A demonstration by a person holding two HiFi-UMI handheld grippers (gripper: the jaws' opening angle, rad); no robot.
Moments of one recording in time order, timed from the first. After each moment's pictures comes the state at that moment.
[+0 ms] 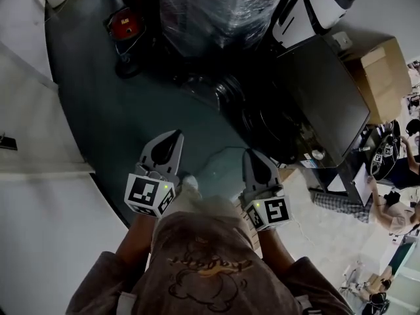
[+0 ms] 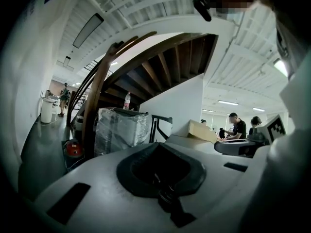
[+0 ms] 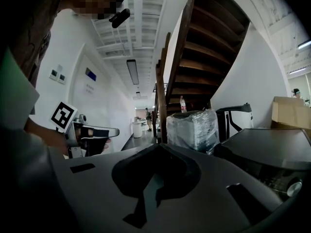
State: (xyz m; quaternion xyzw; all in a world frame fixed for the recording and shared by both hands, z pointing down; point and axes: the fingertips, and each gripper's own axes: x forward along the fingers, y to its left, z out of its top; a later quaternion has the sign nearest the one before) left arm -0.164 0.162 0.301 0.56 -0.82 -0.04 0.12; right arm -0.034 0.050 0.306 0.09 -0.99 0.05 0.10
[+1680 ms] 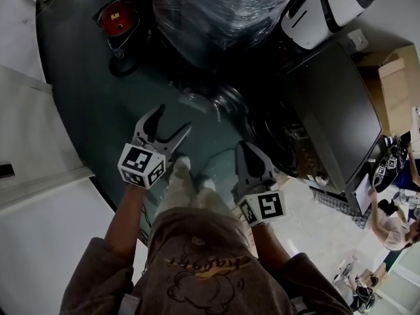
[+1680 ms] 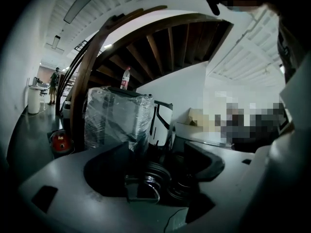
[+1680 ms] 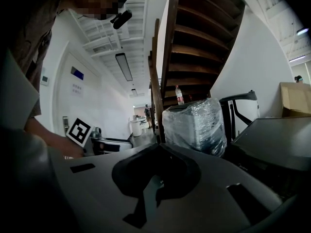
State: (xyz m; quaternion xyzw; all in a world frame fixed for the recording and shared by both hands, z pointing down) left arm -0.312 0.045 0.389 0.60 -0.77 -0.01 0.20; right arm -0.168 -0.040 0.340 0.09 -0.99 0.09 0.10
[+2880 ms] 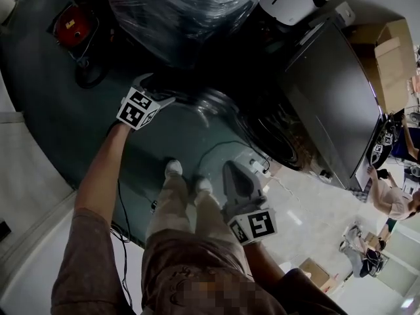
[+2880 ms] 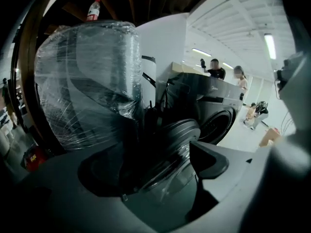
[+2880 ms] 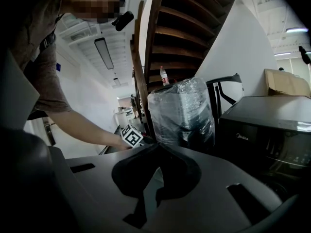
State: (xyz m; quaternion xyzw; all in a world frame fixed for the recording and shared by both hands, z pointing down) left arm -0.449 -0.090 0.629 0.71 -0.62 0.23 0.27; right arm -0.197 -0.048 0.433 0.17 -0.96 0.14 0.18
